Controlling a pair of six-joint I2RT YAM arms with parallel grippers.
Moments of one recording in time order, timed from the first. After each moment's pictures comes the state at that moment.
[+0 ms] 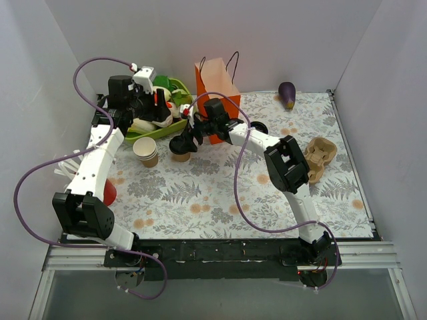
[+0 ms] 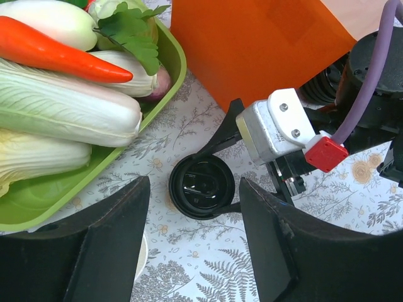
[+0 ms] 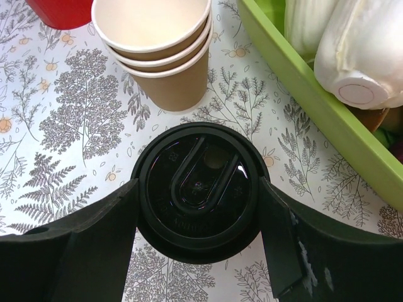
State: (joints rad) left arm -0.13 1.49 1.54 -0.57 0.34 -0.02; right arm 0.69 2.29 1.84 -0.06 -0.82 -0.29
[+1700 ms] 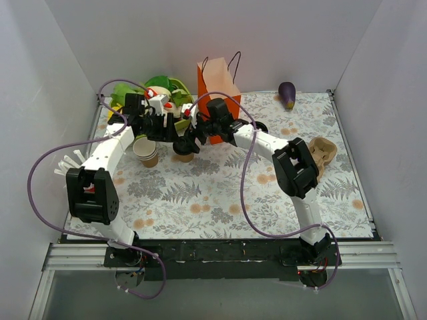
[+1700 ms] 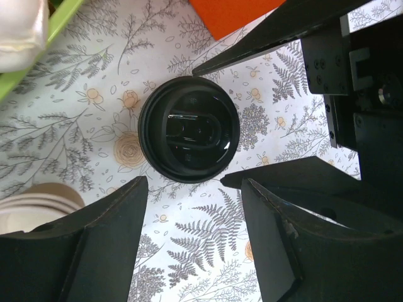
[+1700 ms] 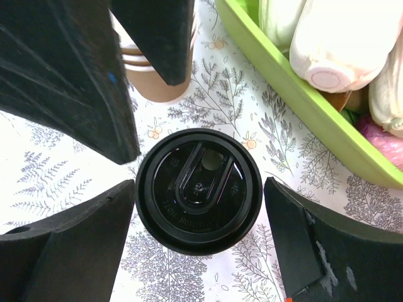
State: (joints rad) left arm -0.12 1.67 1.38 -0.61 0.54 -0.01; right arm 0.71 2.17 1.72 -0.06 -0.68 -0.32
